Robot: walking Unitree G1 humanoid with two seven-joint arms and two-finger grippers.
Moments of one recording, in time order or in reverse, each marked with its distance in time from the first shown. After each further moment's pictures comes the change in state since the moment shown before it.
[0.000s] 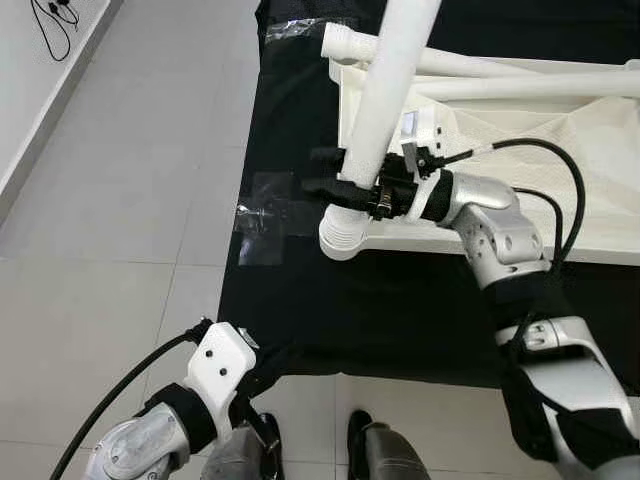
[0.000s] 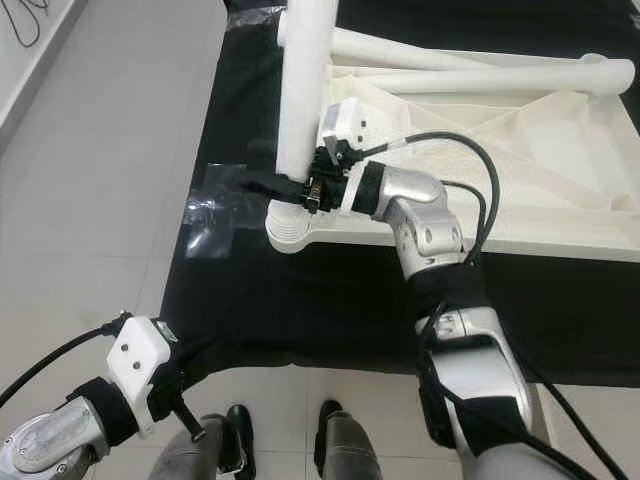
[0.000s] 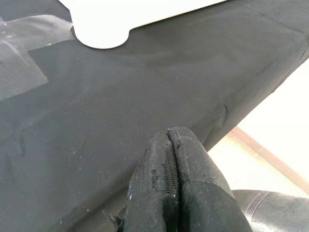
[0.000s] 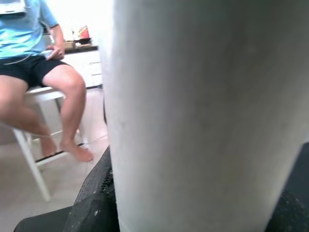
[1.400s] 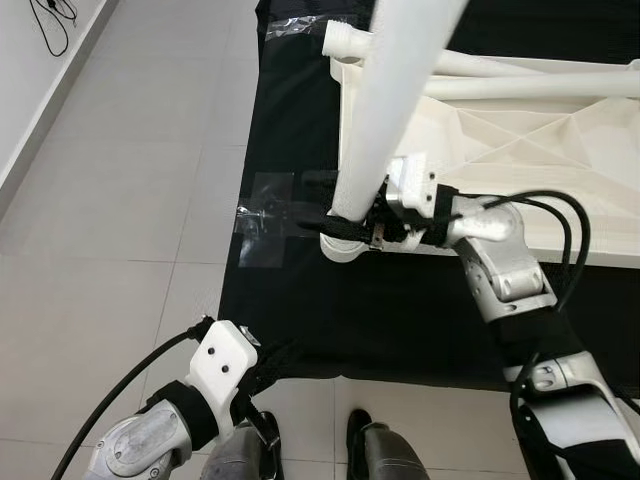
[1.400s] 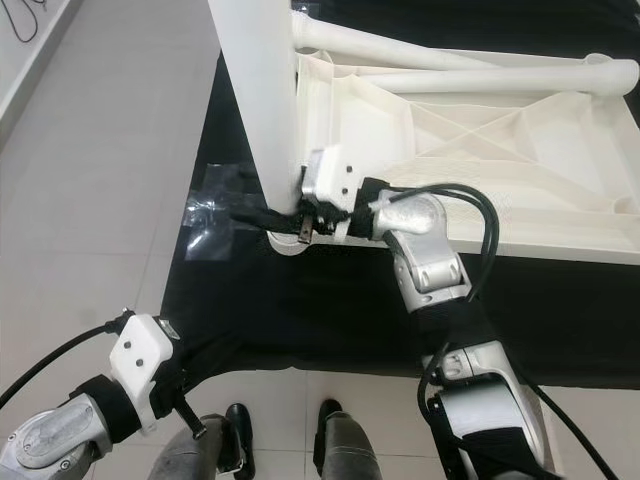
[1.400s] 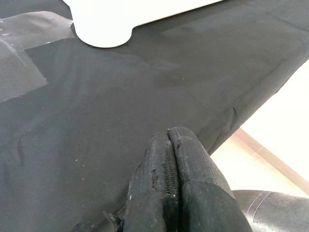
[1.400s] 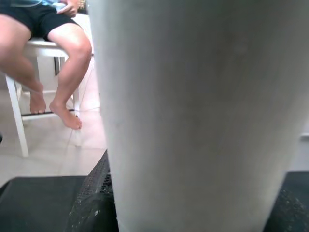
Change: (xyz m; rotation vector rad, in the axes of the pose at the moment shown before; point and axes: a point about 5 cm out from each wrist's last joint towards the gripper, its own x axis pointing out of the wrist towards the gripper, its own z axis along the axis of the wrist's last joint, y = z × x) left arm 0.002 0.002 -0.002 0.000 0.005 0.002; right arm 0.007 0.025 0.003 -0.241 0.078 0.091
